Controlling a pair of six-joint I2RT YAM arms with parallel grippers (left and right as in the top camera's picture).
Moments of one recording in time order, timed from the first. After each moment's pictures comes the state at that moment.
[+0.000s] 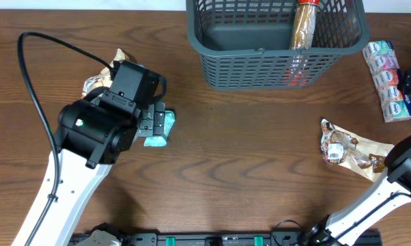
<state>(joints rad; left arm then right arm) -0.47 1.32 1.55 -1.37 -0.35 -0.33 -0.67 2.22 2.09 -1.05 -0.02 -0.50</state>
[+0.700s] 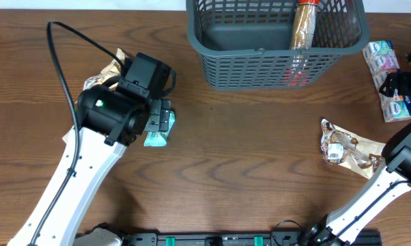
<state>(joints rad) -0.47 1.41 1.55 -1.37 -0.35 -0.33 -0.65 2.36 2.09 -1.00 -0.07 -0.50</state>
